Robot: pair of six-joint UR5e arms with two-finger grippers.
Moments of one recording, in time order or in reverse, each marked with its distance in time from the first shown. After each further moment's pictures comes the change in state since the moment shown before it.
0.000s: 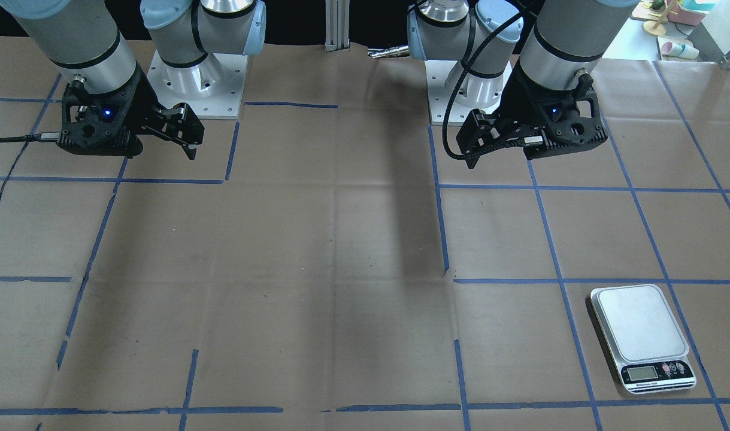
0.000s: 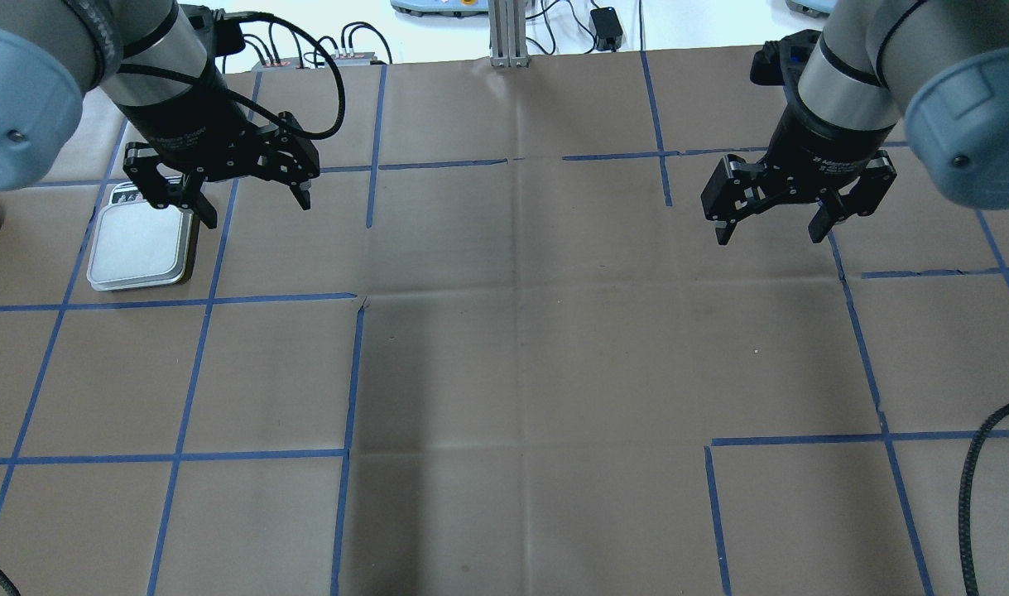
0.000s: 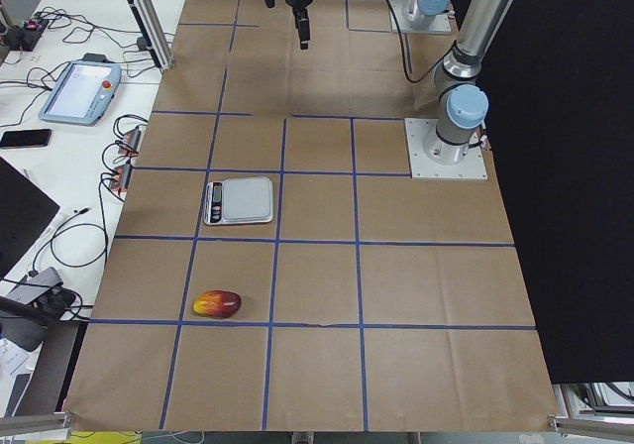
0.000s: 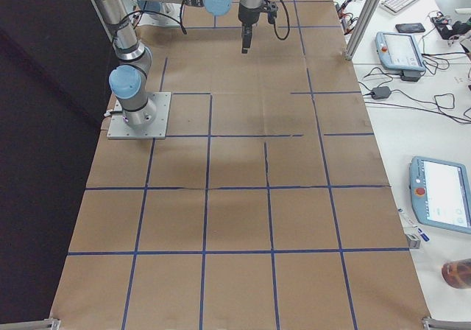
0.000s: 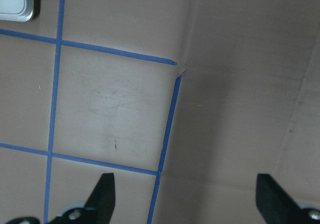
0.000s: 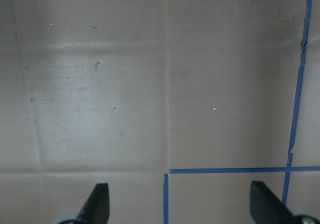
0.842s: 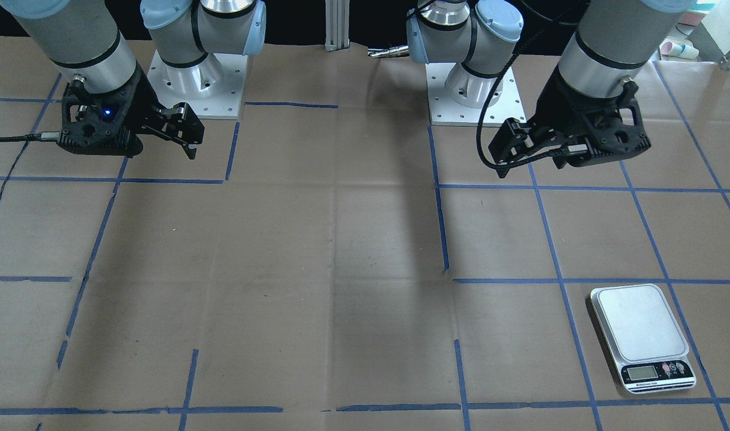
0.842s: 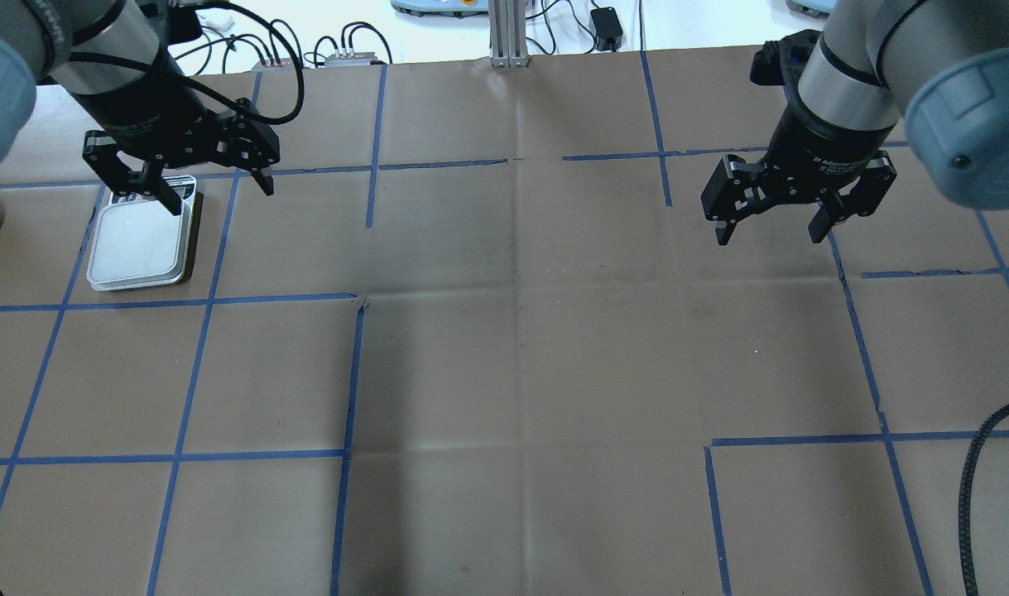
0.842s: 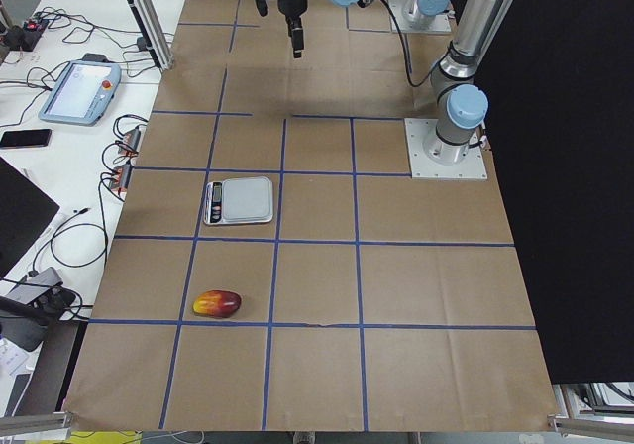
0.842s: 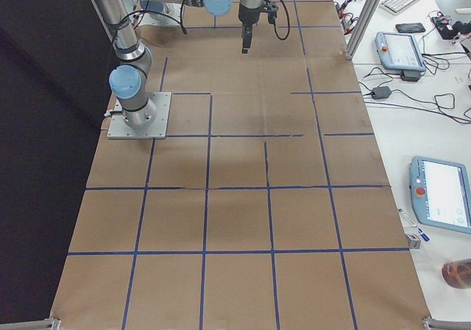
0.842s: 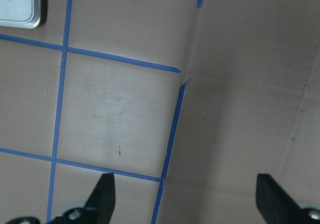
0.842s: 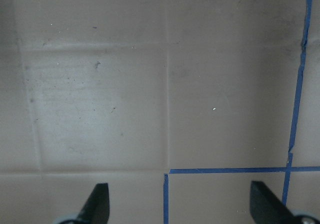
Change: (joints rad) left arm 0.126 -0.008 0.005 0.030 -0.001 0.109; right arm 0.000 0.000 0.000 0.000 0.000 0.000
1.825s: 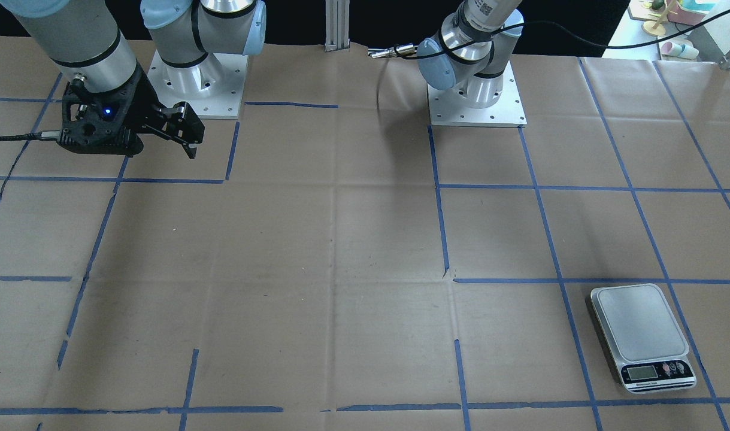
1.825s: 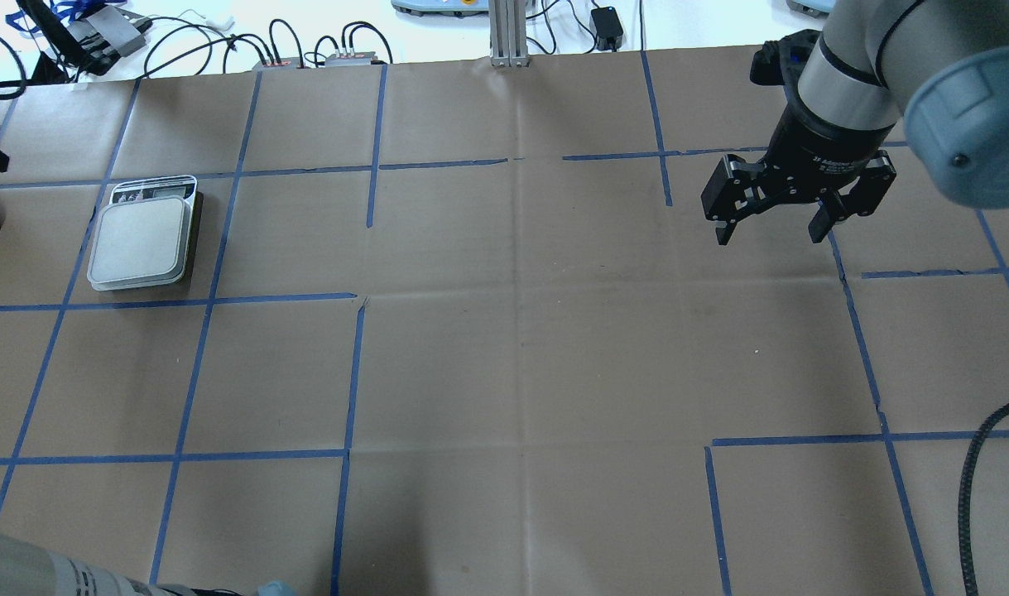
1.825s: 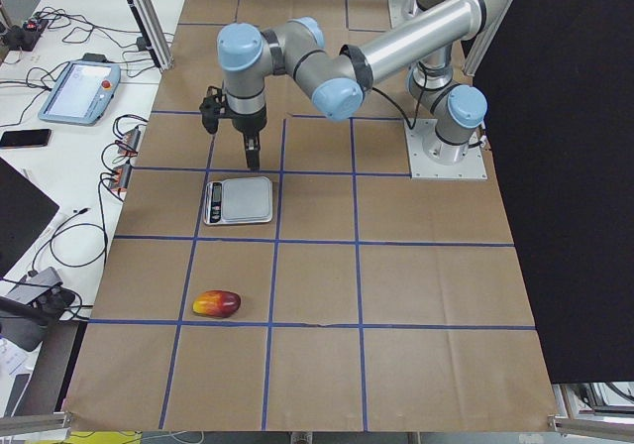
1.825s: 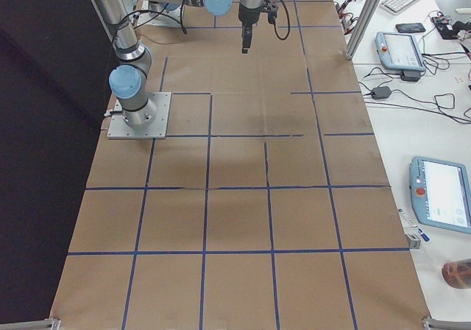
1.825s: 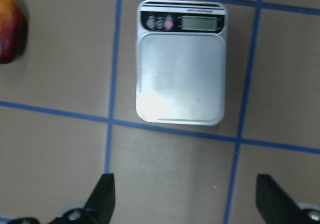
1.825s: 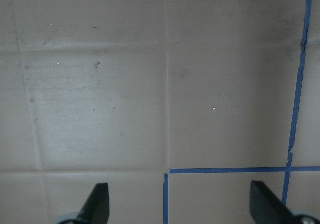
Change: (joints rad) left arm 0.541 -0.348 0.288 0.138 0.005 0.641; right arm 0.000 0.000 0.000 0.000 0.000 0.000
